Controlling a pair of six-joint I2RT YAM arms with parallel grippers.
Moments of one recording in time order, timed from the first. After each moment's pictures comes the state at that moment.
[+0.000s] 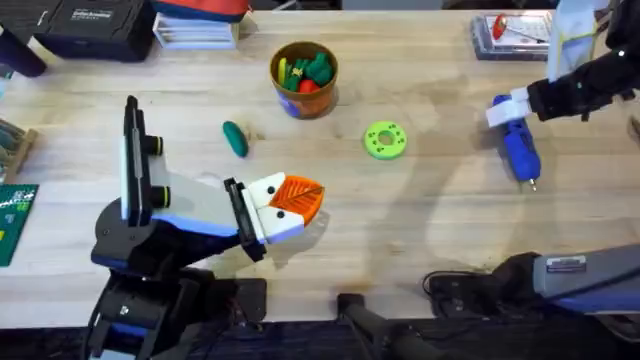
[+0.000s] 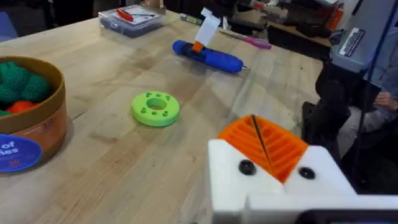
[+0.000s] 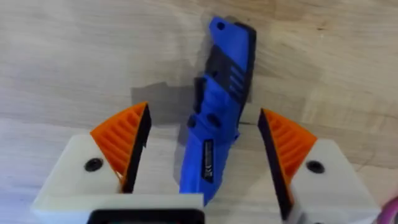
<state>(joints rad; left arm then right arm) -0.17 0.01 0.01 -0.10 1.01 -0.12 -0.38 1.61 1.17 -0.85 -0.06 -0.54</state>
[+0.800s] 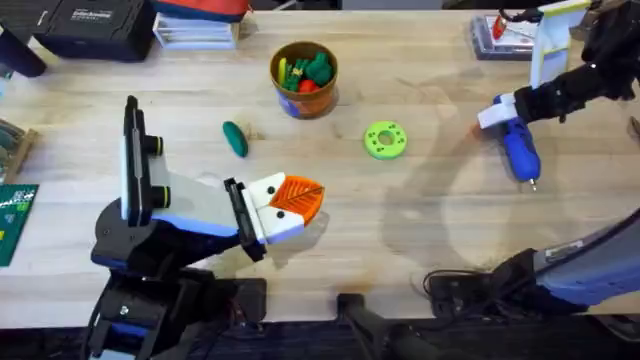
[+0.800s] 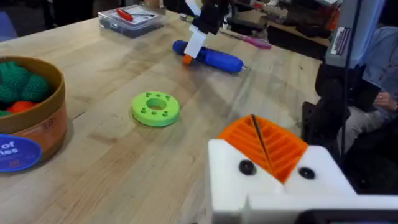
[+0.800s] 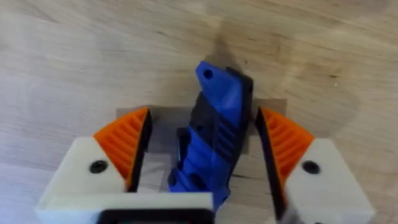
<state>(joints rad) -0.17 0.01 0.01 -0.10 1.01 -0.12 -0.42 1.82 1.19 -0.69 -0.14 -0.62</state>
